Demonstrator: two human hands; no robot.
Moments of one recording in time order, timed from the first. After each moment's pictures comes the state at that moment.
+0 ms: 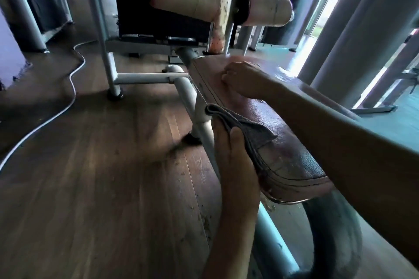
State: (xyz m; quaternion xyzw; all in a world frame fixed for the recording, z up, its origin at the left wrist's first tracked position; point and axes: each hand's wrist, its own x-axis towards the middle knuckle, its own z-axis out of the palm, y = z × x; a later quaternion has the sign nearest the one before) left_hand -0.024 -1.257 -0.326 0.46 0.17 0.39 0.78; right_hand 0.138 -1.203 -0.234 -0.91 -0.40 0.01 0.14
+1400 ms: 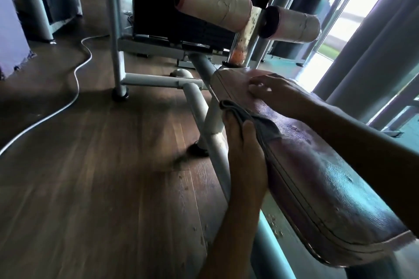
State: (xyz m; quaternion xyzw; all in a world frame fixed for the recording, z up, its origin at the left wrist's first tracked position) left_hand 0.026 -1.189 -0.316 0.49 0.21 0.39 0.75; right_hand 0.165 -1.197 -0.233 -0.88 -0.45 -0.06 0.11
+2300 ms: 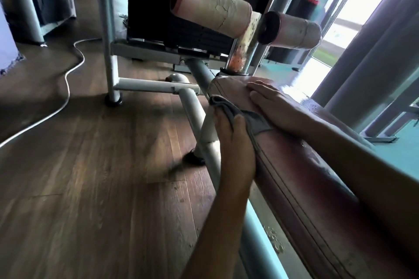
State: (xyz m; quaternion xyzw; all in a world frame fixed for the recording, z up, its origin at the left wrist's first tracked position) left_hand 0.053 -1.151 -0.312 0.50 0.20 0.37 0.76; right_hand 0.195 -1.187 -0.257 -0.88 -0.44 -0.02 0.16
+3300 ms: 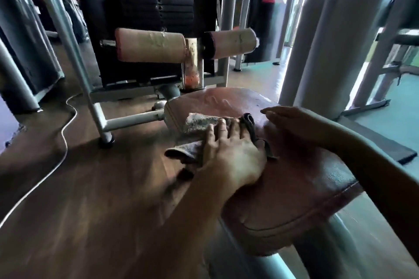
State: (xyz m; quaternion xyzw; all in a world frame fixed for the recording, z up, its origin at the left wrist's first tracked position) left_hand 0.042 -1.230 -0.248 0.98 0.13 0.00 0.11; right_hand 0.181 -1.353 -0.235 -0.90 -0.35 0.02 0.27
